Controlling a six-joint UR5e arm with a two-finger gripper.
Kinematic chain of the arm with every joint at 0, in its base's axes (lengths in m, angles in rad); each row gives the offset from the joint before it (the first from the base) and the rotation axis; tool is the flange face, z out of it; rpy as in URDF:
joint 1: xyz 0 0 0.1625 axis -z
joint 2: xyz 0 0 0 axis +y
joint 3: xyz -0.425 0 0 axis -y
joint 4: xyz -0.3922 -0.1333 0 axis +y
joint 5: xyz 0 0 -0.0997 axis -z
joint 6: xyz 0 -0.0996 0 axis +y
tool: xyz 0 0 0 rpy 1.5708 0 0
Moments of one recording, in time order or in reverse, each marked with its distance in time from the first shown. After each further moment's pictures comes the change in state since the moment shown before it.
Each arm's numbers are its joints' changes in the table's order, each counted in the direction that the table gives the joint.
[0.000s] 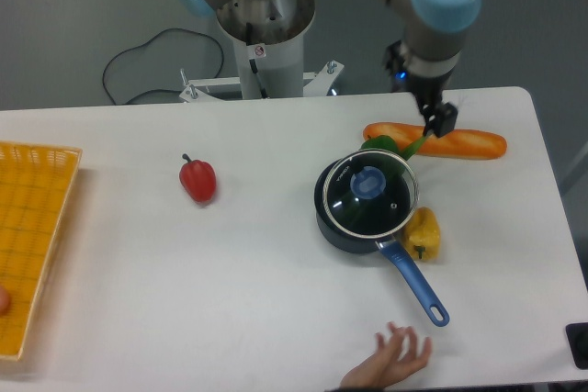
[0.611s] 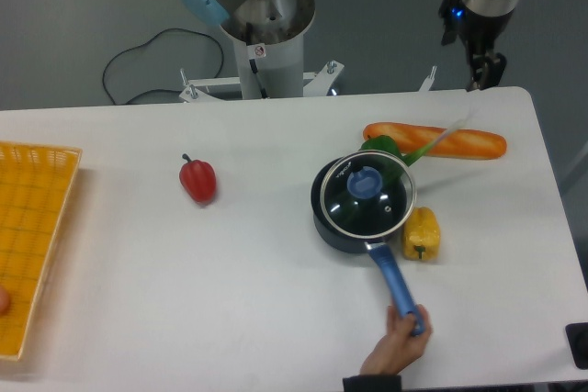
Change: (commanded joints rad) arm -0.085 -0.017 0.023 0.021 -0.061 -0.212
